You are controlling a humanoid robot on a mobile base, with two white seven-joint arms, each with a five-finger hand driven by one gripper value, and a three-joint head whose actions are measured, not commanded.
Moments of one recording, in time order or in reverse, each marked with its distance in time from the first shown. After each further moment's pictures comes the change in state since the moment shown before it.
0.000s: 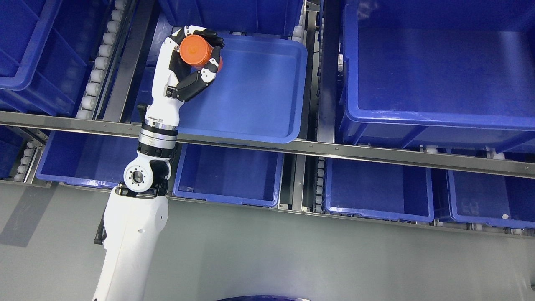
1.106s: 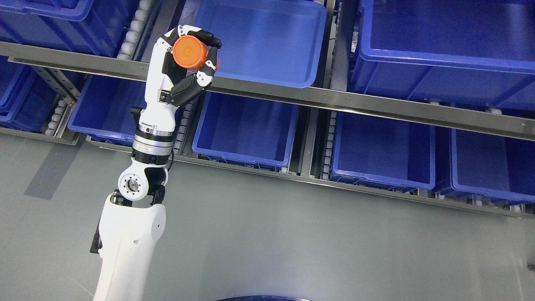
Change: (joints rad) left arm 0.041 -0.001 0.001 -0.101 0.002 -0.004 -0.001; right arm 0.000 0.000 0.000 0.000 0.000 0.000 0.000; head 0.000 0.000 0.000
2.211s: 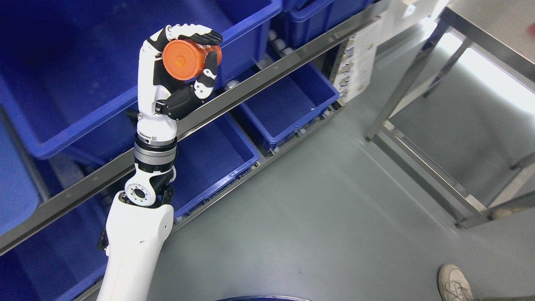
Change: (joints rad) left arm -0.007 0.000 -0.084 -0.022 0.005 -0.318 -0.004; right arm 0.000 0.000 0.000 0.000 0.000 0.000 0.000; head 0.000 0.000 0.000
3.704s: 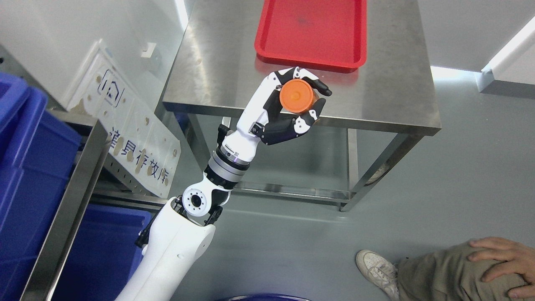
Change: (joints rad) left arm -0.055 0.000 -0.325 0.026 0.028 0.326 0.062; right arm 0.000 0.000 0.000 0.000 0.000 0.000 0.000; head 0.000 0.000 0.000
